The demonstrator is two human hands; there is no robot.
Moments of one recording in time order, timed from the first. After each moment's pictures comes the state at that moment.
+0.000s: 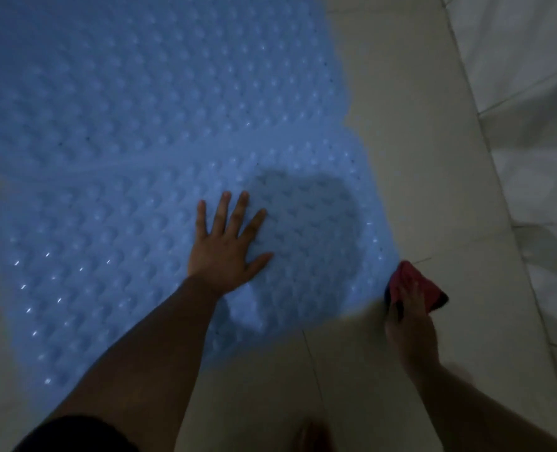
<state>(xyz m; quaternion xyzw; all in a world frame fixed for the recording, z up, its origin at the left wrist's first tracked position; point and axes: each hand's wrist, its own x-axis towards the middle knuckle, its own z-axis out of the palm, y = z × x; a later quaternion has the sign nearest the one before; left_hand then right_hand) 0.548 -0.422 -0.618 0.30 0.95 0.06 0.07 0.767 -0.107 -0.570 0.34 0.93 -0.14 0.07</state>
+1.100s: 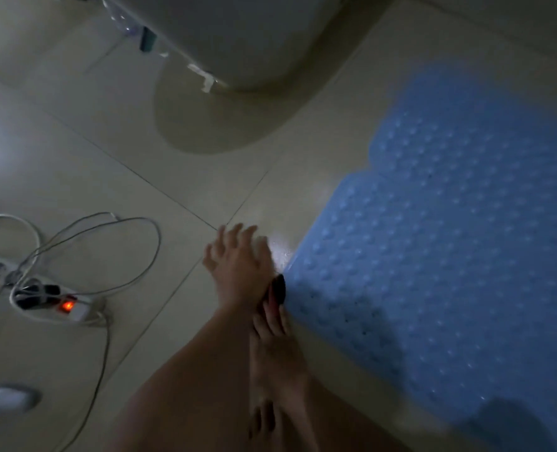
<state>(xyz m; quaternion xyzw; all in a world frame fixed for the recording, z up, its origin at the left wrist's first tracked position) 0.741 -0.728 -0.539 -0.45 0.87 0.21 -0.04 0.790 -0.581 -0.572 -0.51 0.84 -0.09 0.20</state>
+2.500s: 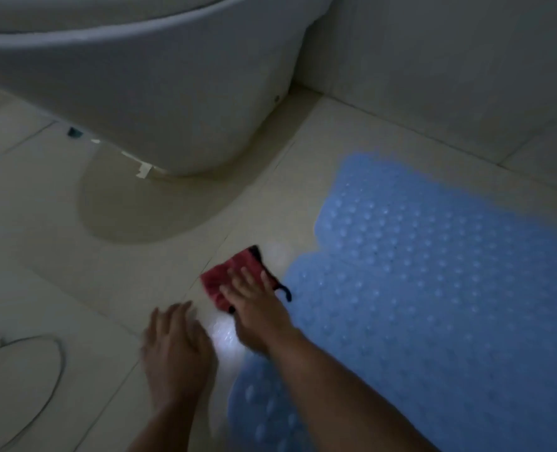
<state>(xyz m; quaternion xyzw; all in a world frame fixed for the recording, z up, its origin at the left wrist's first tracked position) 0.702 -0.769 -0.579 -0.43 0.87 0.21 -0.14 0.550 -0.680 -0.595 -0.50 0.84 -0.11 0.18</state>
